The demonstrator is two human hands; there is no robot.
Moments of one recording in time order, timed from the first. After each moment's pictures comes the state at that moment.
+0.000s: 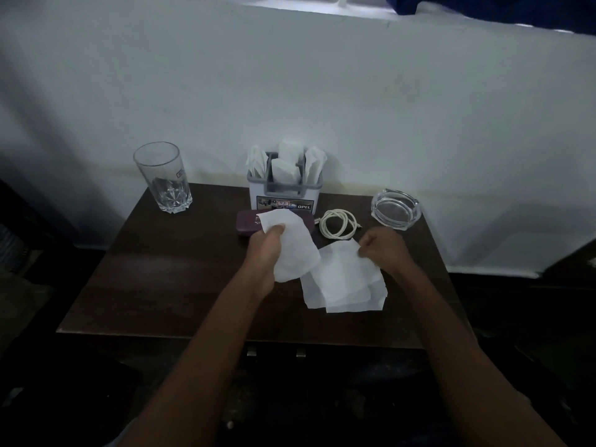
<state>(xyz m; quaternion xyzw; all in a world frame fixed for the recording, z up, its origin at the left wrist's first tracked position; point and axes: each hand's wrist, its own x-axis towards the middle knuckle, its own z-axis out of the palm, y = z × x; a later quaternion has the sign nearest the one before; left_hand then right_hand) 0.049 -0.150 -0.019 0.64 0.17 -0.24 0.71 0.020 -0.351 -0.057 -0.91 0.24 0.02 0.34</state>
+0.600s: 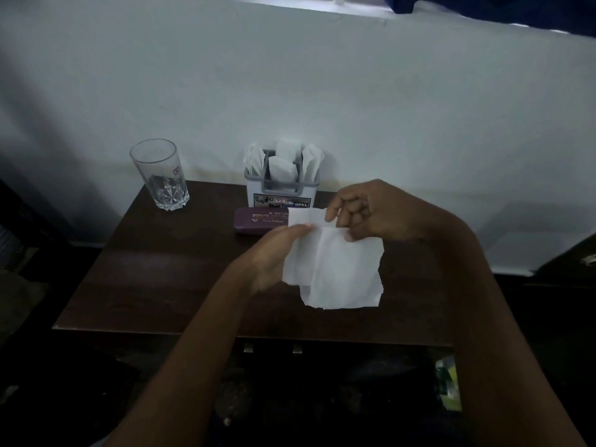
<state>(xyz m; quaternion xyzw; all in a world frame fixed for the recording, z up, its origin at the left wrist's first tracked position) 0.042 -0.149 -0.010 0.64 0.02 -0.38 0.67 0.000 -0.313 0.071 -0.92 -0.05 0.13 0.37</state>
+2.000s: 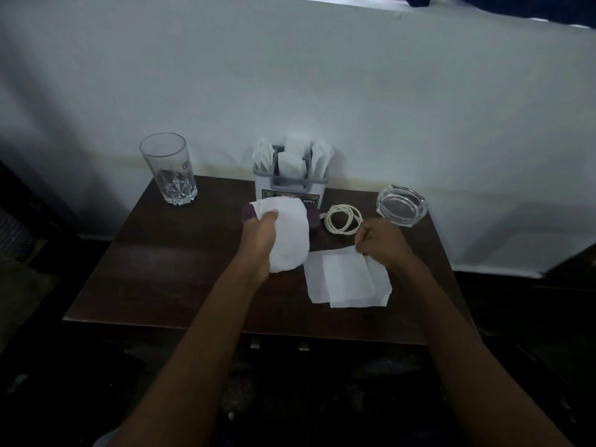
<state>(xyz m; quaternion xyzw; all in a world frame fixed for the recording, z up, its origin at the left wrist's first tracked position) 0.050 -0.140 -0.004 0.65 0.18 -0.21 0.71 0.021 -0.338 -0.046 -0.93 0.16 0.00 0.32</state>
